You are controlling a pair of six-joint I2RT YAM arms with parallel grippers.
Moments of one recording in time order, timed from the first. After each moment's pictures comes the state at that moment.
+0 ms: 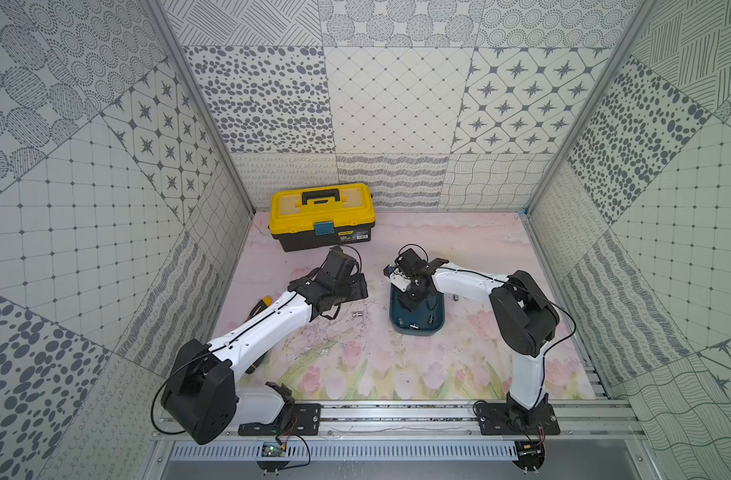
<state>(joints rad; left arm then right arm) -0.52 1.34 0.97 -0.51 -0.09 -0.63 0.68 1.96 1.32 -0.63 0.00 -0.19</state>
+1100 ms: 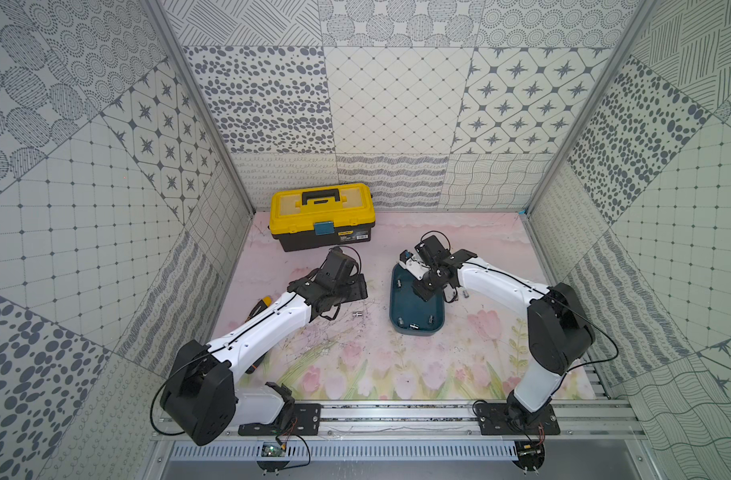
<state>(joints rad) -0.52 1.34 0.97 -0.51 -0.09 -0.63 0.56 1.72 1.29 -0.71 -0.05 -0.19</state>
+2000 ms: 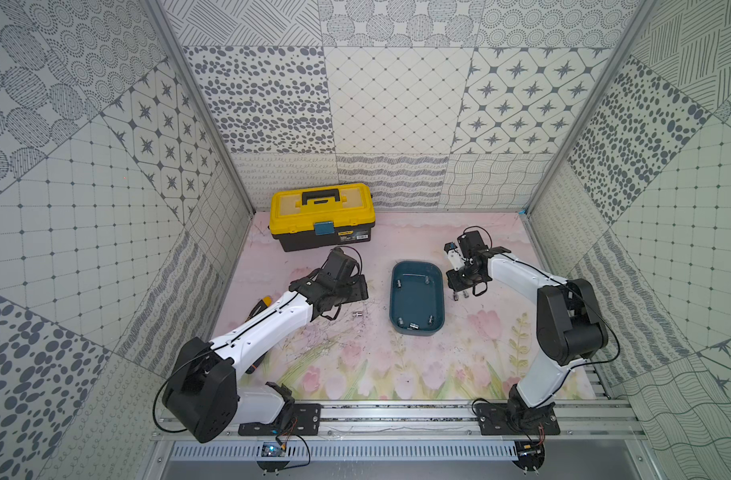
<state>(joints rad) -0.52 1.35 0.97 -0.51 -0.08 -0.63 0.26 1.78 1.21 -0.64 -0.06 -0.12</state>
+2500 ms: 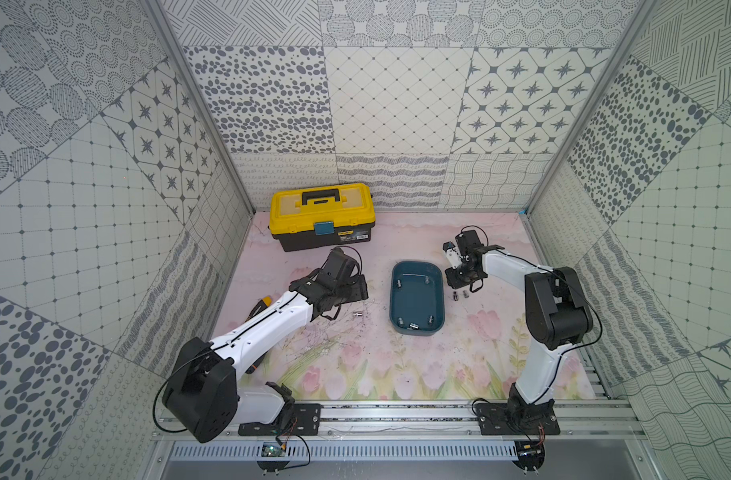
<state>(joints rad) -0.52 1.35 0.97 -0.51 -0.08 -0.63 0.23 1.90 1.25 -0.59 -0.05 -0.15</state>
